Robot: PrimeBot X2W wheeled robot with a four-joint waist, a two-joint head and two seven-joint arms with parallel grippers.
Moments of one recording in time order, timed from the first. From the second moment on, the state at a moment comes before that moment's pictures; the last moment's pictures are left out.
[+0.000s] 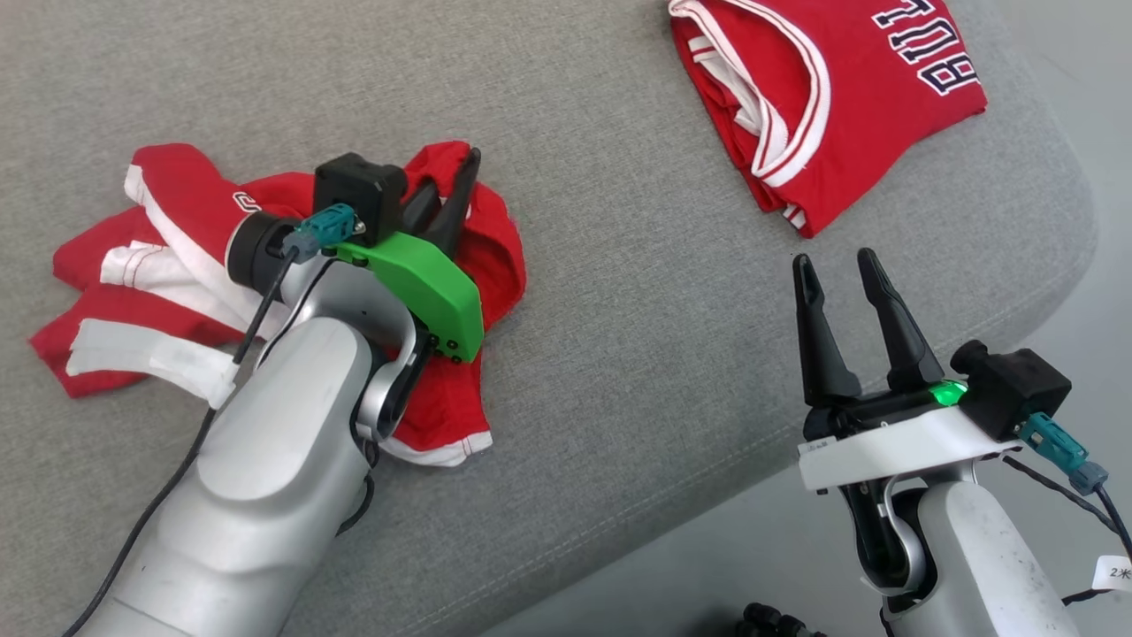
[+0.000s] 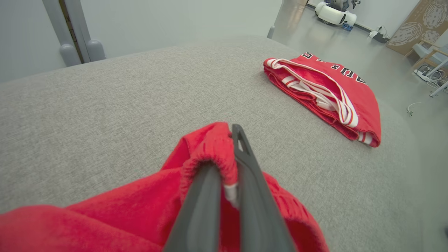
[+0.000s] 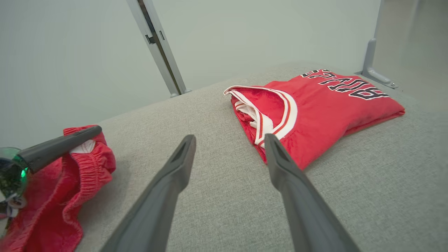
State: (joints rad) left arm -0.74 0.21 -0.63 0.42 -0.55 0.00 0.02; right arm -0.21 -0.05 0.16 0.06 0.39 0.13 -0.26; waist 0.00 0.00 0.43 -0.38
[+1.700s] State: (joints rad) left arm -0.19 0.43 -0.35 -0.06 -0.58 0.31 -0.25; right arm -0.13 -0.05 0.07 0.07 0.23 0.13 -0.24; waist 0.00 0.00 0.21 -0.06
